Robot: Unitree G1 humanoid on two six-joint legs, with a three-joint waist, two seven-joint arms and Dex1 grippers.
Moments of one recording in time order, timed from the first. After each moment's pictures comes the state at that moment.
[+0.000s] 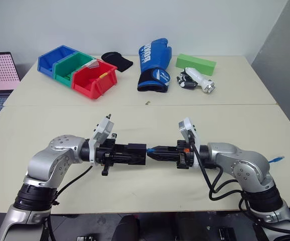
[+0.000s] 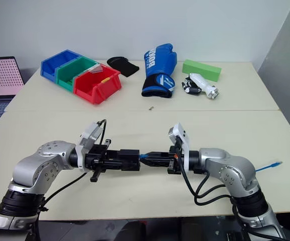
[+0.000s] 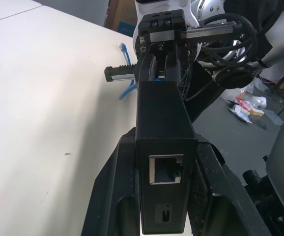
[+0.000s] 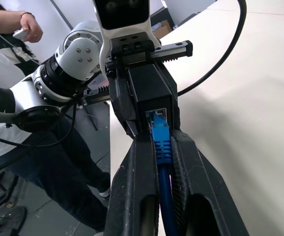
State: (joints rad) left arm -0.35 0.73 -0.03 -0.13 -0.66 0.60 -1.39; right arm -0.43 -0.42 0.18 -0.37 0.83 0.94 0.78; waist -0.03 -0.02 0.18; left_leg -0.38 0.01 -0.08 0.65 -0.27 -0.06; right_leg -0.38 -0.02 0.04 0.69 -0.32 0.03
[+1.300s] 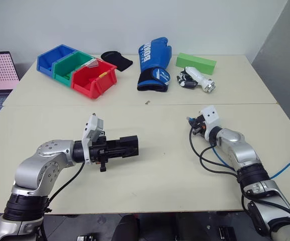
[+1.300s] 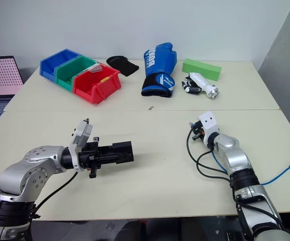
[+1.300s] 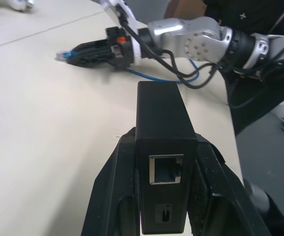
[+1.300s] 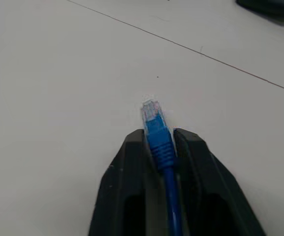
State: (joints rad) left arm -0.27 0.73 0.09 -0.19 -0.69 0.63 -1.15; right arm -0.61 -0.41 0.13 0.45 0.16 0.26 0.48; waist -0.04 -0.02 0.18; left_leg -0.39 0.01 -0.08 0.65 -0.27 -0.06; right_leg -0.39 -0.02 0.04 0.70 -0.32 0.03
